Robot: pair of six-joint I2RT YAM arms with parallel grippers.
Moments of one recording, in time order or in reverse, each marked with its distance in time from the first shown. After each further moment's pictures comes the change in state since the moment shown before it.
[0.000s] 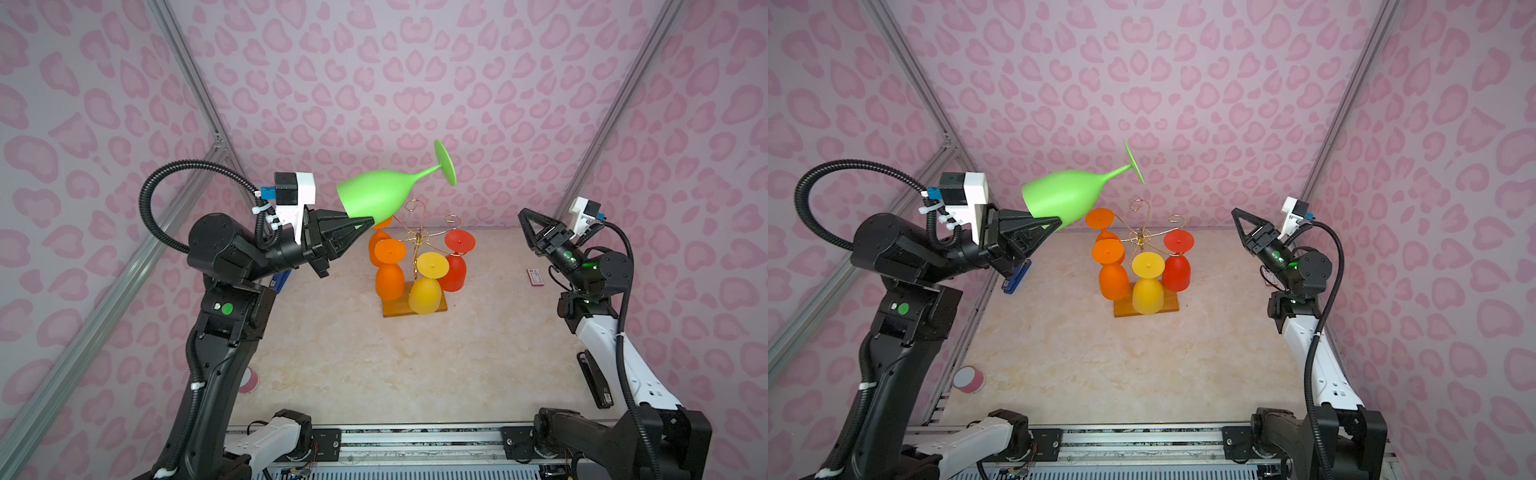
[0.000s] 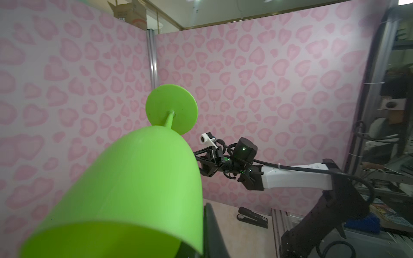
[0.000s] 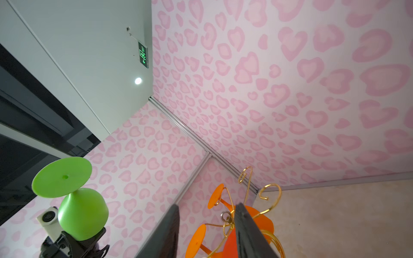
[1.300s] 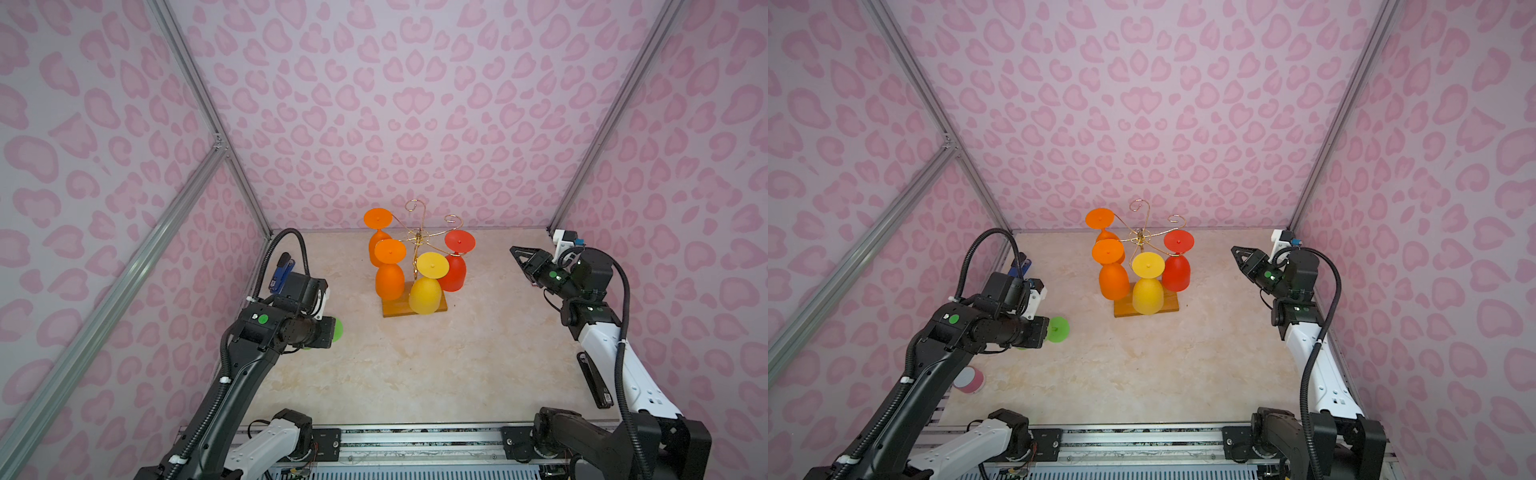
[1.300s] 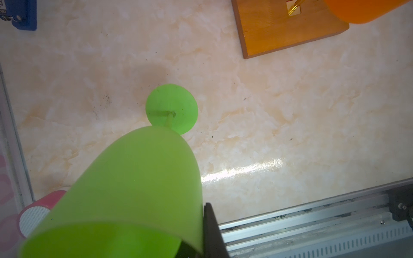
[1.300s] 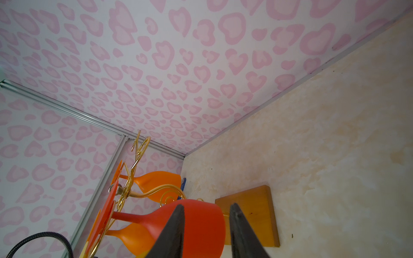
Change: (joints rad) left arm -0.071 -0.003 -0.435 -0.977 -0.837 -0.002; right arm -0.044 -0.006 -0.066 -0.543 0.083 -0.344
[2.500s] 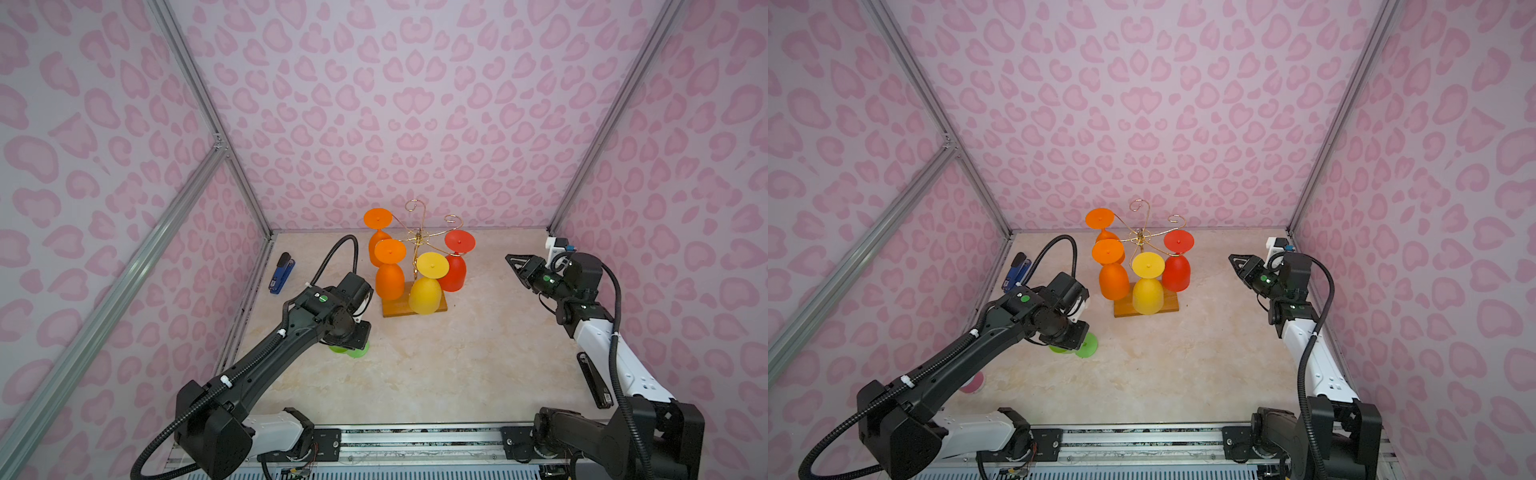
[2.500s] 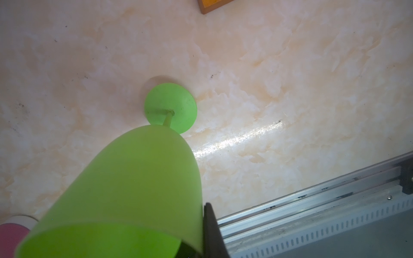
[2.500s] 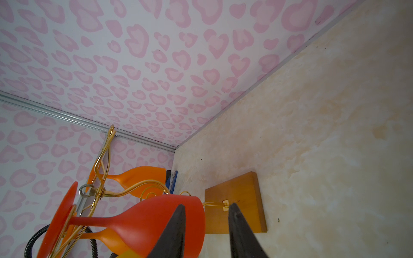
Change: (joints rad) left arm -0.270 0.251 0.000 0.063 0.021 -0.108; right arm 0.002 0.051 -0.026 -0.023 0.000 -0.019
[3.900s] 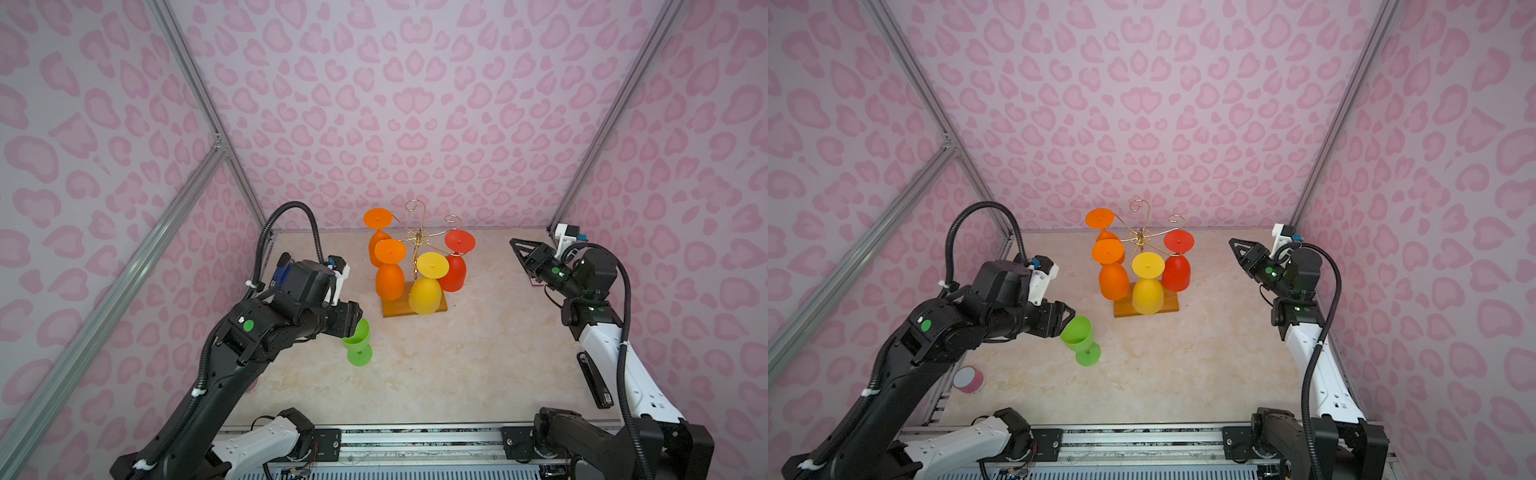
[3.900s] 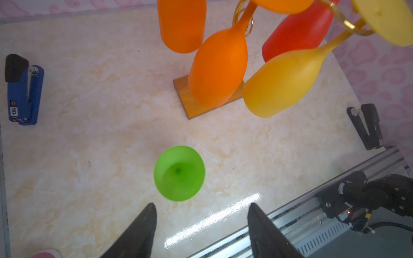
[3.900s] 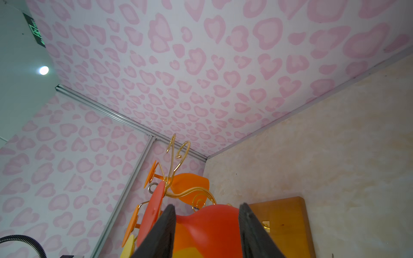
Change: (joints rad) left arm -0.008 -0.311 0.285 0.000 -0.103 -0.021; right arm 0.045 -0.069 0.079 0.143 -0.053 0.148
